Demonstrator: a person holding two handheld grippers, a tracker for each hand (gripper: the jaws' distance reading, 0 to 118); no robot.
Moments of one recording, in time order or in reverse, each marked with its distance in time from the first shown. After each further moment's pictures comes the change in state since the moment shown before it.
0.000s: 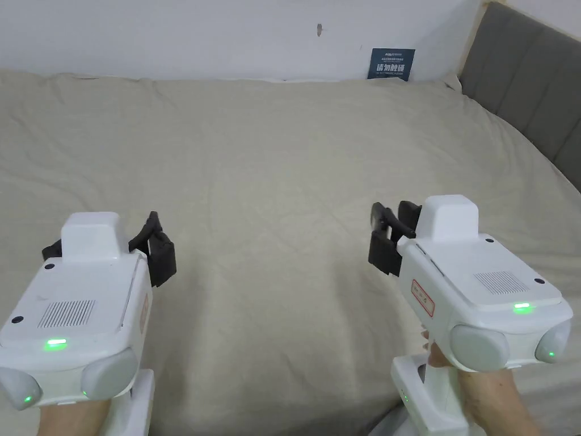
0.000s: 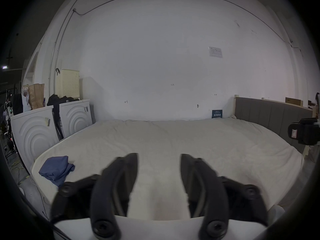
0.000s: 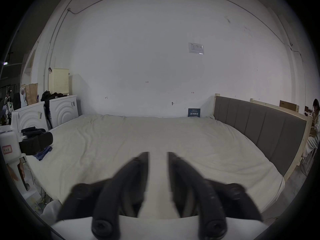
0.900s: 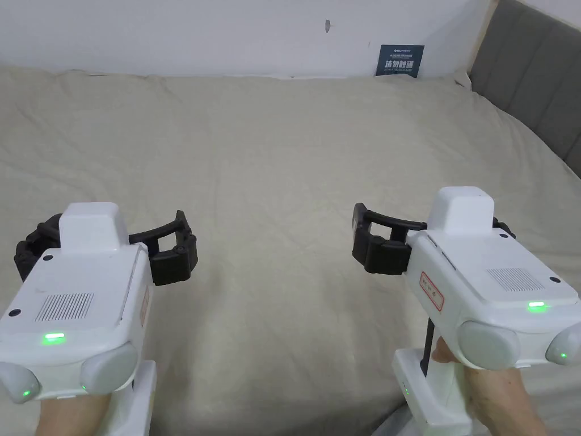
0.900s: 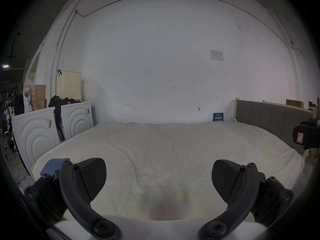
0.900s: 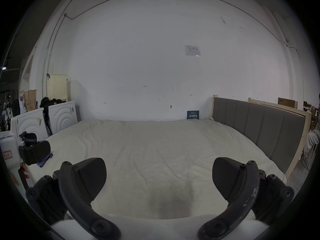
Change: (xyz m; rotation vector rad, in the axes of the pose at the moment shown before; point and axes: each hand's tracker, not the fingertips) left arm -0.001 0.006 0.001 0.025 0.010 -0.001; right arm -0.001 0.009 0.007 0.032 -0.010 -0.036
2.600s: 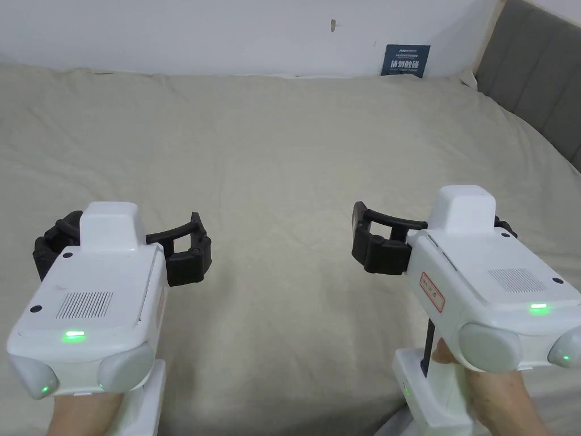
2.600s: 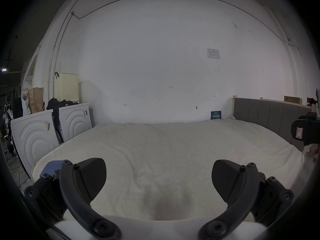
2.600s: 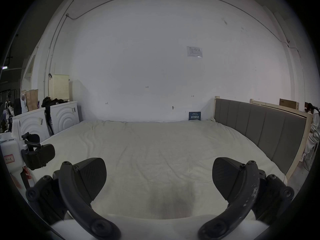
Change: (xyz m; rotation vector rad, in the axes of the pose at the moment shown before) left arm 0.007 -0.003 0.002 0.001 -0.017 -0.024; right arm -0.004 0.003 0.000 0.010 0.014 0.008
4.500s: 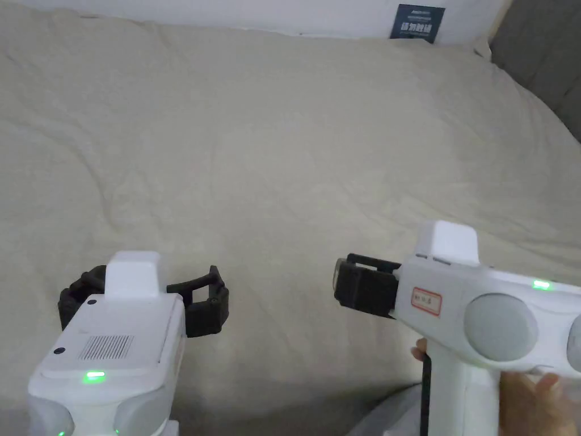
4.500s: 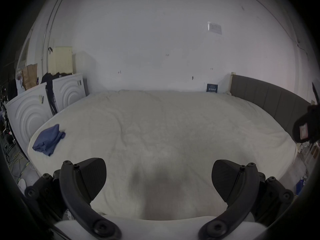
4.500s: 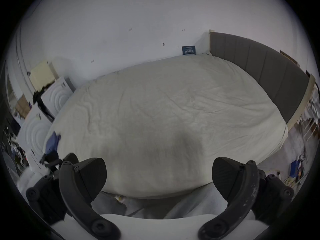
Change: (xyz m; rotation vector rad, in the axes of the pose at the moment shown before) left arm 0.028 -0.065 -0.002 -0.315 -0.042 0.055; right arm -0.013 -0.017 -0.017 -0.619 -0.010 -0.140
